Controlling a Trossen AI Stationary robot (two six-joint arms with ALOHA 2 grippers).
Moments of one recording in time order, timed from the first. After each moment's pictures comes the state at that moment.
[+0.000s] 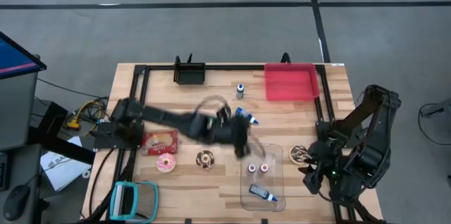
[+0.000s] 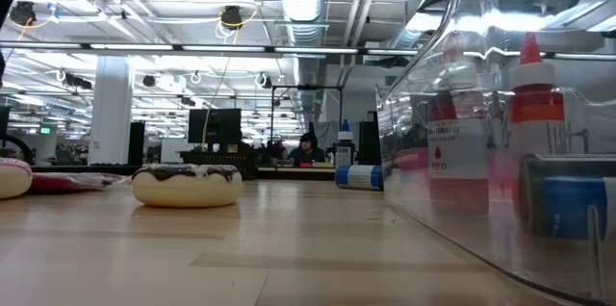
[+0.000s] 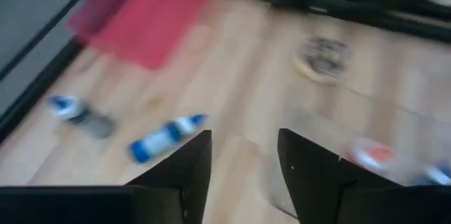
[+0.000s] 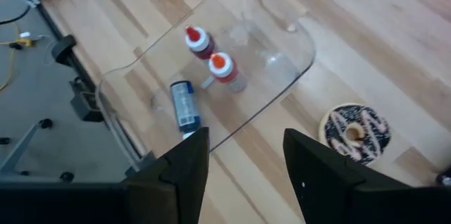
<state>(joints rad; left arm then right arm) -0.23 1.96 1.95 -0.85 -0.55 -0.46 1.02 1.43 1.52 -1.48 0.55 1.73</state>
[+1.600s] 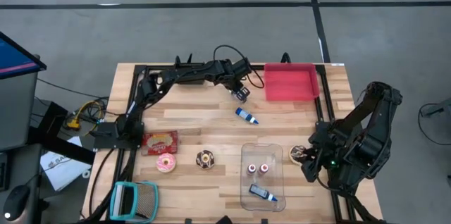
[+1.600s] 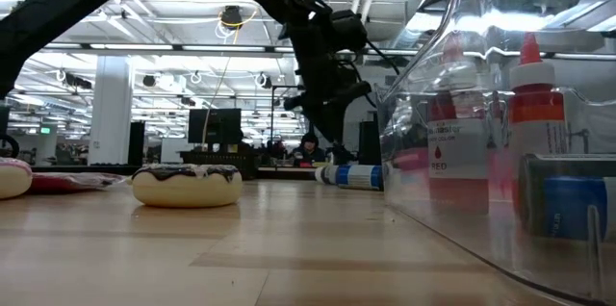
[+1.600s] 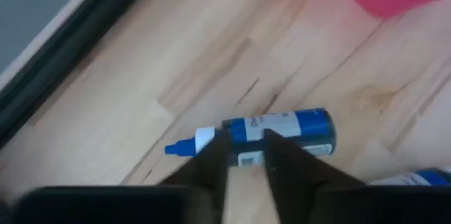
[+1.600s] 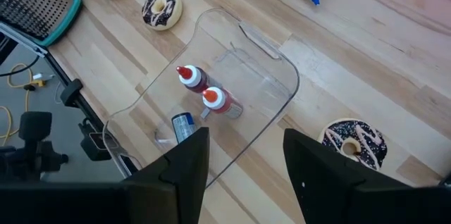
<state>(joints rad) 0.36 2.25 1.95 -0.82 -0.19 -0.29 0.97 1.38 1.52 -1.52 0.60 1.81</state>
